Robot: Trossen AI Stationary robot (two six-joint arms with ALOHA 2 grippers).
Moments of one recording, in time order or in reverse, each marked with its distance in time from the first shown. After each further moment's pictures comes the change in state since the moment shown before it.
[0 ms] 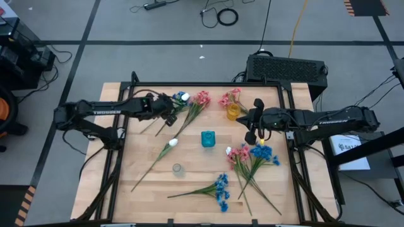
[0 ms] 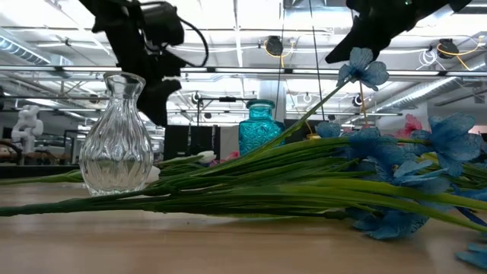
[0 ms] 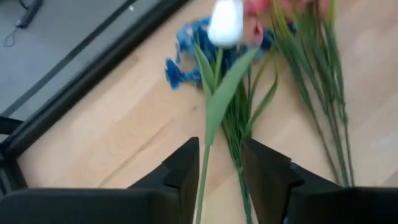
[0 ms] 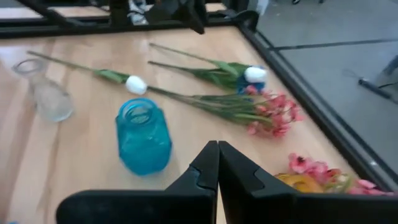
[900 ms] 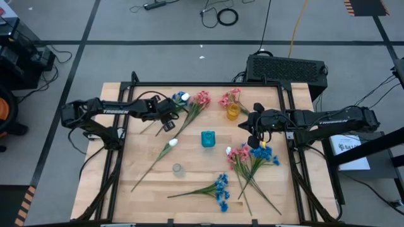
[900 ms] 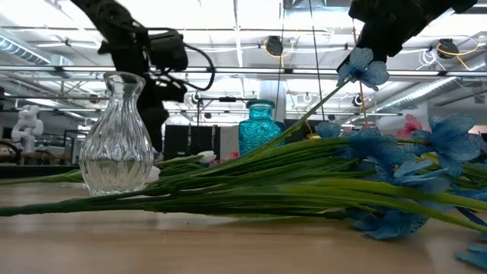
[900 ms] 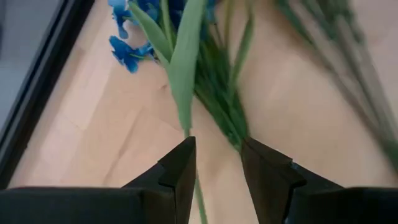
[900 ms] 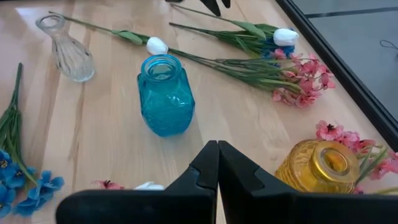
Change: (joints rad) left arm 0.043 0.097 -0.084 0.112 0.098 0.307; right arm 0.001 0.000 0.000 -0.120 -0.089 0.033
